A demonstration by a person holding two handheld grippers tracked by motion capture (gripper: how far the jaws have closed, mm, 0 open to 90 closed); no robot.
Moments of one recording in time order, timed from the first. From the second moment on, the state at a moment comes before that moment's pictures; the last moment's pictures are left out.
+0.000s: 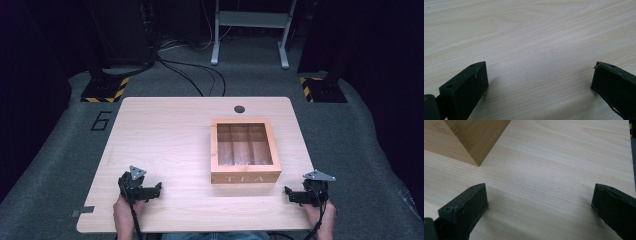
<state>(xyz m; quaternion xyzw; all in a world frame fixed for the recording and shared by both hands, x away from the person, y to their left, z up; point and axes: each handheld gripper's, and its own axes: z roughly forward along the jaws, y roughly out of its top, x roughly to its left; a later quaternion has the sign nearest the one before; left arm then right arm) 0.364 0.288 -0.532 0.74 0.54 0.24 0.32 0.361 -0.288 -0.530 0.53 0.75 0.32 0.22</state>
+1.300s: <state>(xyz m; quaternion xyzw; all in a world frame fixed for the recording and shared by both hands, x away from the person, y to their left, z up) 0.365 0.288 -0.532 0.74 0.54 0.24 0.32 0.369 -0.240 -0.492 0.45 0.79 0.38 0.19</state>
